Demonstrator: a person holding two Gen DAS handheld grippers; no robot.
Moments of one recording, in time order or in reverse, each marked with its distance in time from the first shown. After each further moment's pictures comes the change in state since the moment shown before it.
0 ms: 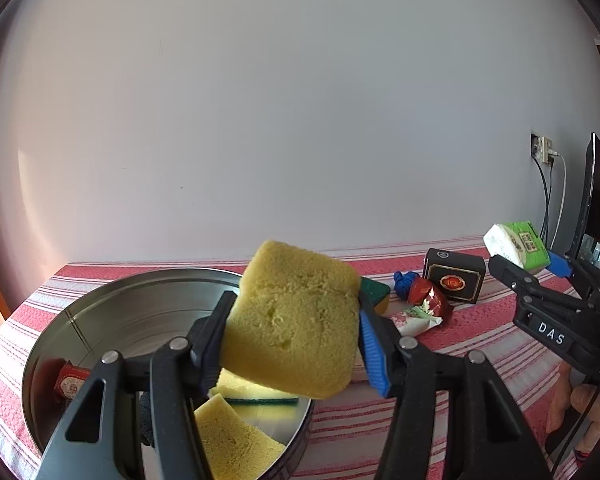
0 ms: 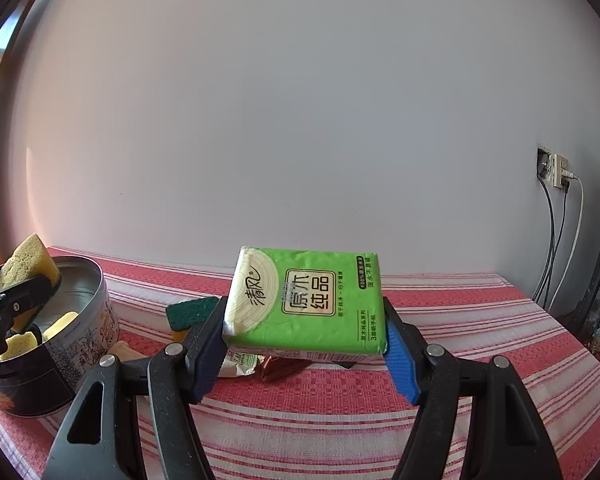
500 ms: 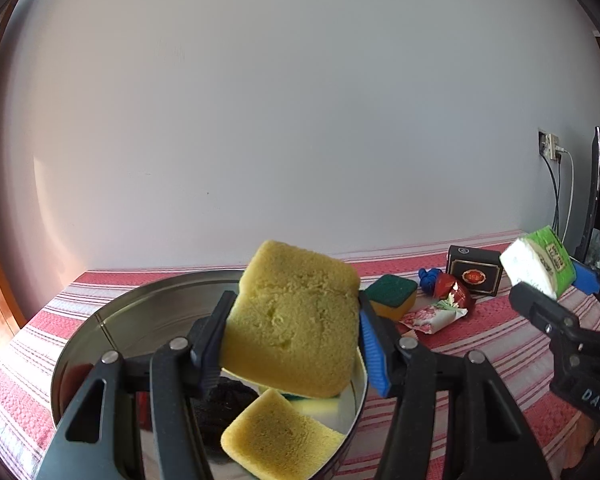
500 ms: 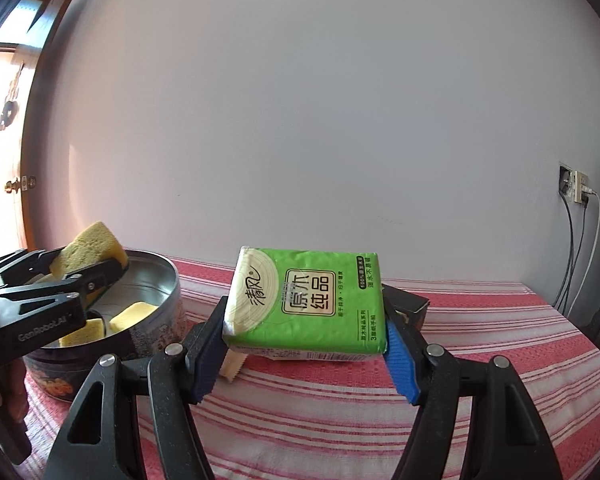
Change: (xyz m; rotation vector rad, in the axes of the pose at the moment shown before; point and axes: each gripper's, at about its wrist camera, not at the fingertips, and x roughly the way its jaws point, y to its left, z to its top) left arm -0.012 0.026 -0.006 0.016 -0.026 0.044; right arm -0.049 0.051 -0.006 -0.042 -0.040 0.123
